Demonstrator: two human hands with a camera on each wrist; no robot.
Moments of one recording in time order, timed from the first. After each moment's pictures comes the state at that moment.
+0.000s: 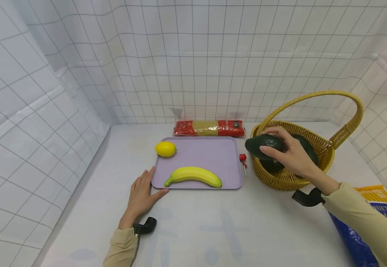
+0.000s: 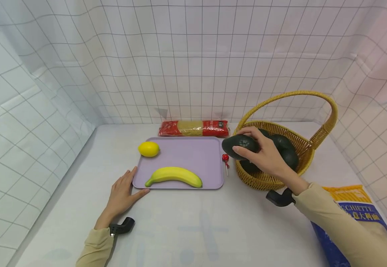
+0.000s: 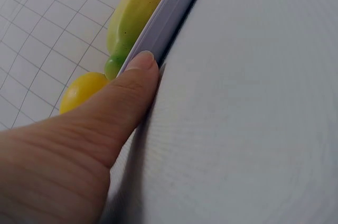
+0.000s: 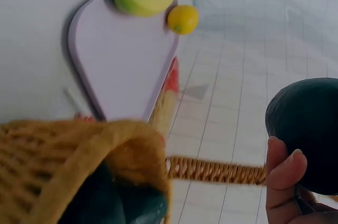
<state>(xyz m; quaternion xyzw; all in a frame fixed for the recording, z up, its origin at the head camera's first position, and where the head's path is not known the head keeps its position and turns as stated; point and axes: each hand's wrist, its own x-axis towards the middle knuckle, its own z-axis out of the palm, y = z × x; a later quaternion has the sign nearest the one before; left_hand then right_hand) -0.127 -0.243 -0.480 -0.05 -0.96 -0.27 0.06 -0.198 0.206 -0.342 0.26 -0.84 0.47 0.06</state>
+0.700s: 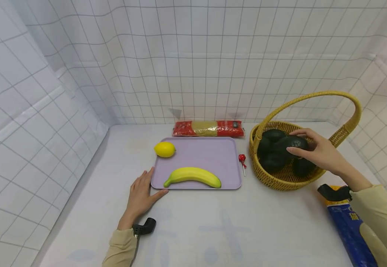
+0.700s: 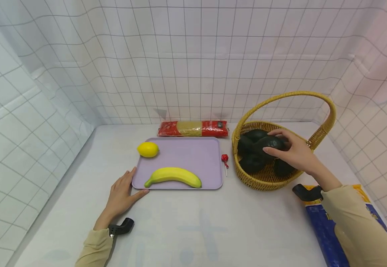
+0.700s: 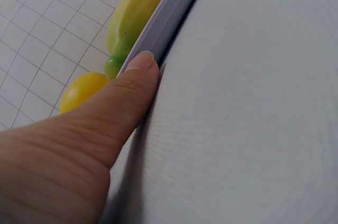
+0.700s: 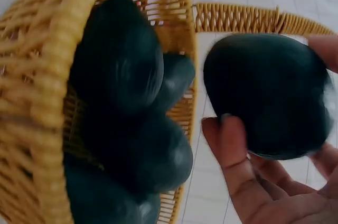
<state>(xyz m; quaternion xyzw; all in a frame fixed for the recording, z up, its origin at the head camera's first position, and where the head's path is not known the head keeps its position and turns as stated) -0.126 -0.243 -0.480 -0.05 -0.96 -0.27 0.07 -0.211 0.286 -0.347 0.15 -0.91 0.39 -0.02</state>
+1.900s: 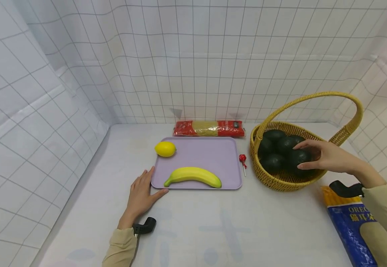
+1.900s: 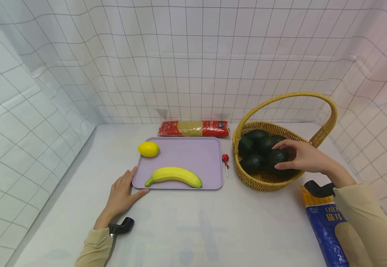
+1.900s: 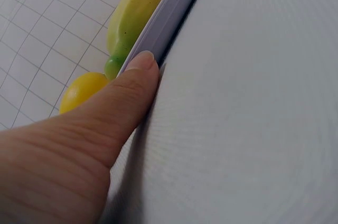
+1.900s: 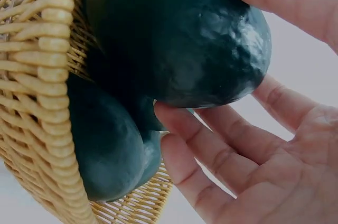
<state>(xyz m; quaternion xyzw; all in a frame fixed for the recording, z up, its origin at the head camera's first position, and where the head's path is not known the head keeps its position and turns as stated) -0.126 -0.242 -0.483 -0.05 -0.96 -0.27 0.07 -0.221 0.317 -0.353 0.23 -0.92 0.29 -0.10</state>
